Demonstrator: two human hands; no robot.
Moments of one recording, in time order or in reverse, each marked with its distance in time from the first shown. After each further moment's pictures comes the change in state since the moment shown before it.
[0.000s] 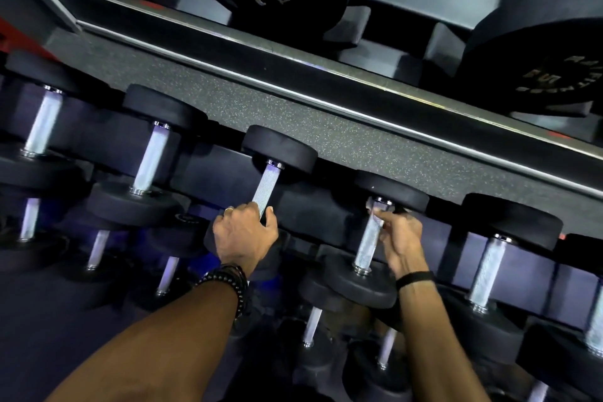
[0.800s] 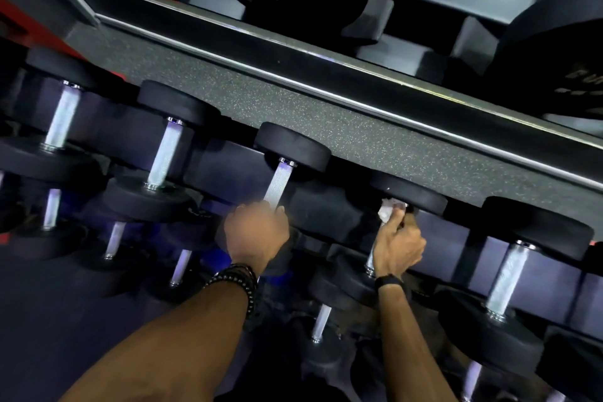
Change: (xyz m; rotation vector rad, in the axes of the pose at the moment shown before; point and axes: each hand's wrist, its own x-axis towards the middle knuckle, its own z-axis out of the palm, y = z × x) left_hand 0.002 -0.004 0.006 -0.025 0.055 0.033; right_hand -0.025 0.029 0.030 -0.733 0.554 -0.341
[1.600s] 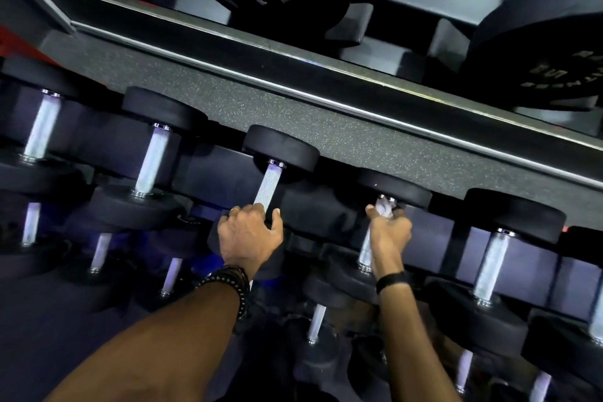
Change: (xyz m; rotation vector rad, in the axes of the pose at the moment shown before) left_hand -0.003 -0.003 0.001 -0.014 -0.020 0.071; right_hand 0.016 0.000 -0.004 0.265 -0.204 0.212
